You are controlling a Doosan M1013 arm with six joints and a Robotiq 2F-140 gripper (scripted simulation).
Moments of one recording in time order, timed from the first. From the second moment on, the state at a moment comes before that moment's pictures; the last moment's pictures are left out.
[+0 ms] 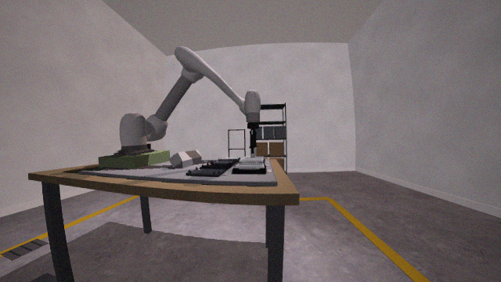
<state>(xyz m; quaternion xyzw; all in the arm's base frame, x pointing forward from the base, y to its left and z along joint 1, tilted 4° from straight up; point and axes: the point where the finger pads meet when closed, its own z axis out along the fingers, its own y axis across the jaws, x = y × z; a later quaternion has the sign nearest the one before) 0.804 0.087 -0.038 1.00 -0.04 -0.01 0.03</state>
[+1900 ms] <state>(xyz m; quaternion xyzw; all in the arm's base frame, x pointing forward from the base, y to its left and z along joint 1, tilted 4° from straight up) 0.804 0.087 -0.041 1.00 -0.04 -0.01 0.03</state>
